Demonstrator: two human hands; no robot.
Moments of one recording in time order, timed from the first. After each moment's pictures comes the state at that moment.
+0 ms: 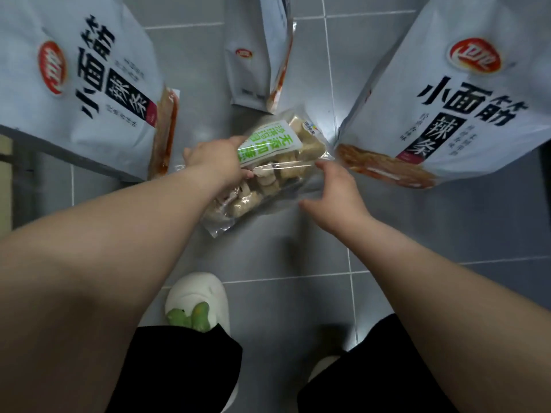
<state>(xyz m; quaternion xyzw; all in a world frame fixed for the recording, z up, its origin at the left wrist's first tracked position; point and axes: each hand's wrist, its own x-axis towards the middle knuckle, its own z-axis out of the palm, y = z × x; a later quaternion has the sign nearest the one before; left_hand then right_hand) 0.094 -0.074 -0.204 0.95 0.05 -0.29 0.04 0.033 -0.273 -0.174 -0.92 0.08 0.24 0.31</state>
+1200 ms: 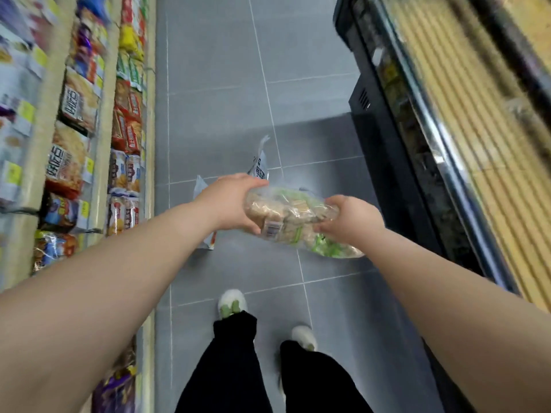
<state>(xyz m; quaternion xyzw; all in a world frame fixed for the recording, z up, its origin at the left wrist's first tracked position) 0.027 -0.110 0.407 0.94 -0.12 -0.28 0.17 -0.008 -0.344 0.382 -0.95 0.08 0.25 0.16</state>
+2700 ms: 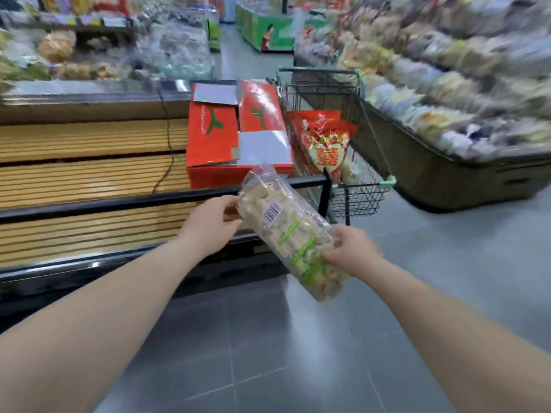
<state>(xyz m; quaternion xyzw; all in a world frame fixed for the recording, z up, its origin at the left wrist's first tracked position) -0.666 -0.427 0.583 0.59 -0.76 -0.18 0.21 -0.923 -0.367 0.574 -0.58 0.76 -0.16 0.24</state>
